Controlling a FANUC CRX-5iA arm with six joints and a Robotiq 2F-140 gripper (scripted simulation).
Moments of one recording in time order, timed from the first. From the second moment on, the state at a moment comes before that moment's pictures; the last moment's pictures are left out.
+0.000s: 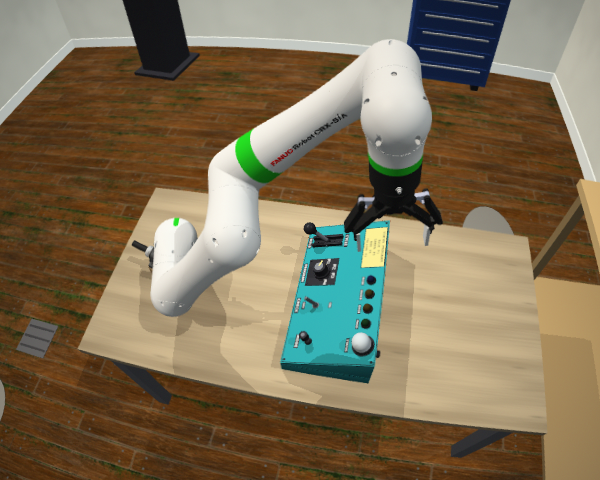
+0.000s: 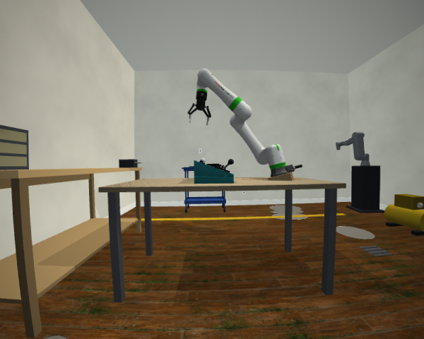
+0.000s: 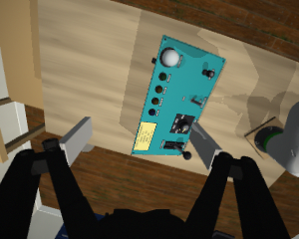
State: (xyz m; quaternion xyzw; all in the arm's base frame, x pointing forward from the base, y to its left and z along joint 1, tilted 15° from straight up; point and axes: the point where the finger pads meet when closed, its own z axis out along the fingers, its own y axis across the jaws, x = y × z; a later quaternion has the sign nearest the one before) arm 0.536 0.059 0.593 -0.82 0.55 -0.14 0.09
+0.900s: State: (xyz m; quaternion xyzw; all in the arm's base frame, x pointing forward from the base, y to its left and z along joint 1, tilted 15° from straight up) arm 0.549 0.101 0.604 -0.86 0.45 -0.21 0.10
